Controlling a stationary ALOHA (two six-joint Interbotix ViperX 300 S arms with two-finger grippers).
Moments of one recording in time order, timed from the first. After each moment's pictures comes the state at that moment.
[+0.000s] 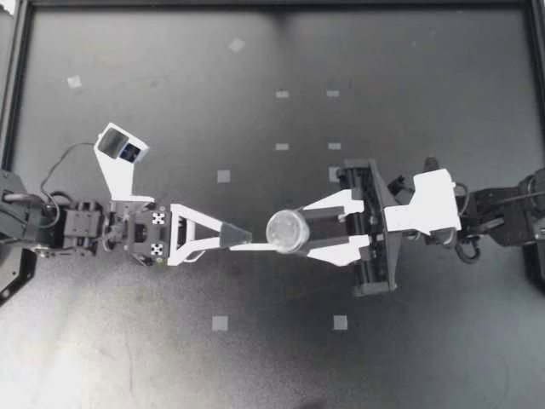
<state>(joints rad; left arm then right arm) -0.09 -0.06 1.02 -0.05 -0.99 -1.32 -0.06 0.18 0.92 -0.16 -1.26 0.00</state>
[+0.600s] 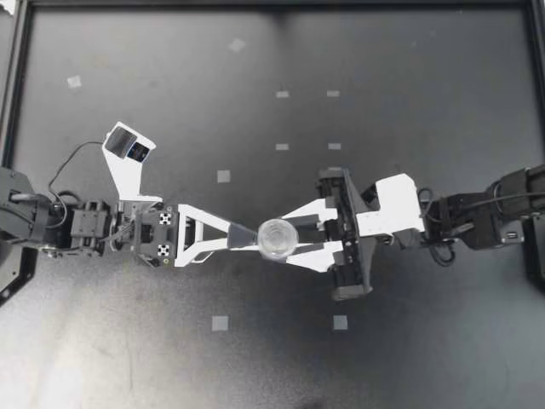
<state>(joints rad) -0.10 -0.06 0.99 -0.03 -1.00 -1.31 -0.06 0.31 0.86 -0.17 -1.20 0.06</state>
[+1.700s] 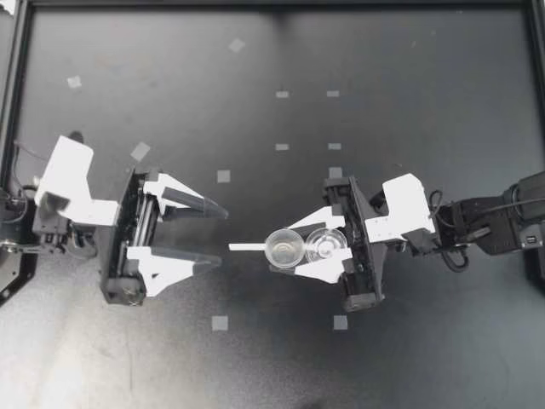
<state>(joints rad) -0.10 -0.22 1.10 -0.03 -0.84 -0.21 -0.02 0.22 0.89 -0.17 -1.16 0.13</state>
